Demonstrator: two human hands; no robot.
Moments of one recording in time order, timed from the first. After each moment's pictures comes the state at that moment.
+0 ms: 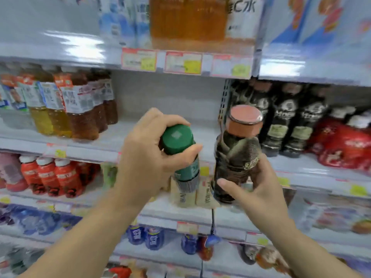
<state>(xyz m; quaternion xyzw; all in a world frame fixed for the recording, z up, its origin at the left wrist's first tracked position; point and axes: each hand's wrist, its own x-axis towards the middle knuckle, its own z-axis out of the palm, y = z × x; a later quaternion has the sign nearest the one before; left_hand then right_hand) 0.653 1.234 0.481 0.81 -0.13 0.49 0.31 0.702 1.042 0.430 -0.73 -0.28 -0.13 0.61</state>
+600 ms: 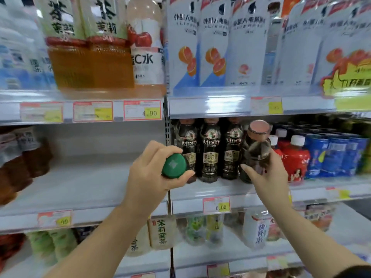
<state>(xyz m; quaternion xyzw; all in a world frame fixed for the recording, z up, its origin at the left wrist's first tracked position) 0.768 1.140 0.484 0.73 -0.29 0.57 0.26 0.825 0.885 0.447 -0.79 -0.09 -0.40 0.45</state>
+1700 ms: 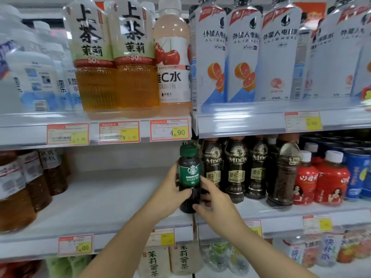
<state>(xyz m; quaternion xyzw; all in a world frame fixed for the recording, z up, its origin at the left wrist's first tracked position) 0.828 1.181 0.468 0.82 -0.14 0.09 0.54 0.830 1.032 0.437 -0.84 -0.24 -0.13 0.47</state>
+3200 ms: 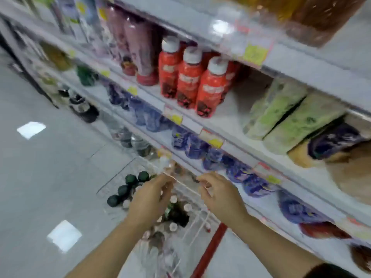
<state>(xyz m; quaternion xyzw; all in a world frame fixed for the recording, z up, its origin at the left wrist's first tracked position) 0.521 1.541 0.135 0.87 0.30 0.10 0.37 0.664 1.406 0.164 -0.85 -0.43 0.18 0.24</state>
